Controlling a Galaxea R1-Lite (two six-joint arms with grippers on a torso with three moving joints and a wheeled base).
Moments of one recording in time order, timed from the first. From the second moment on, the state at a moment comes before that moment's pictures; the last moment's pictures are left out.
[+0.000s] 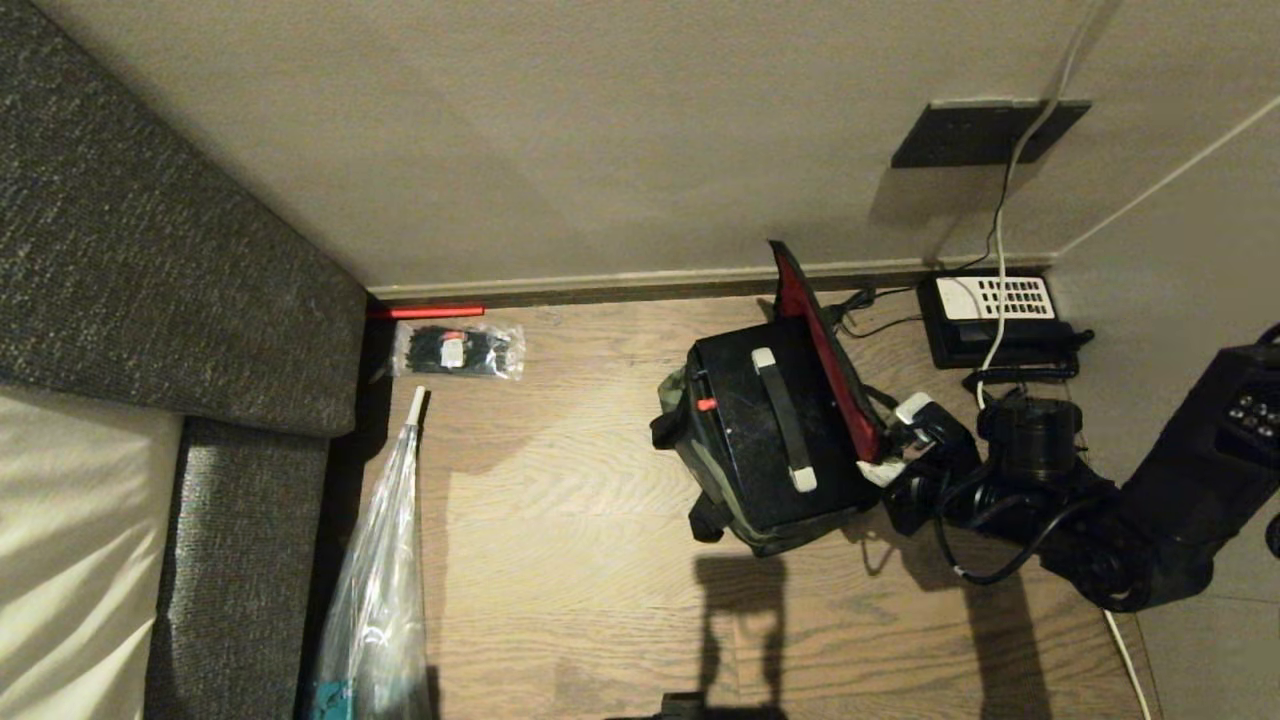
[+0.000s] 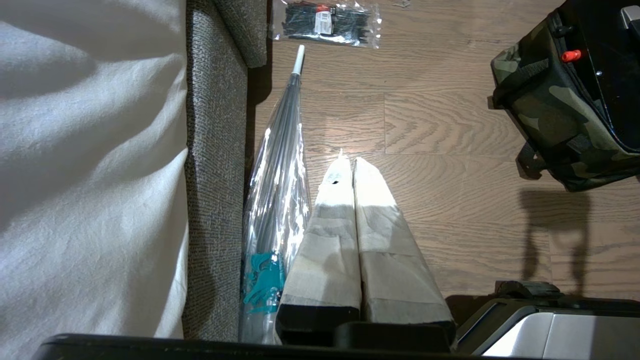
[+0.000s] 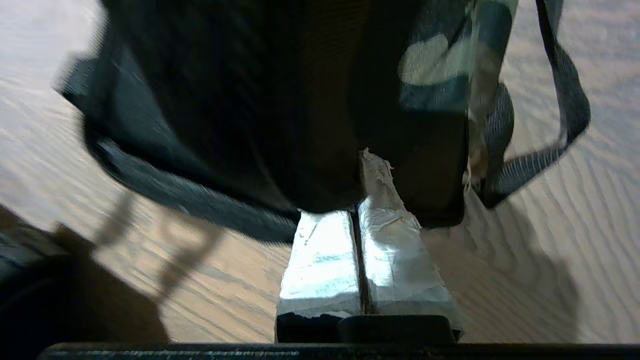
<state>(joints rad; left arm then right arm) 0.00 0.00 0.00 0.00 0.00 0.00 0.15 2.14 -0.65 -1.03 0.25 -0.45</state>
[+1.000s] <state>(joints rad) 0.00 0.00 0.00 0.00 0.00 0.00 0.29 2.34 -0.58 -1.25 0.15 -0.52</state>
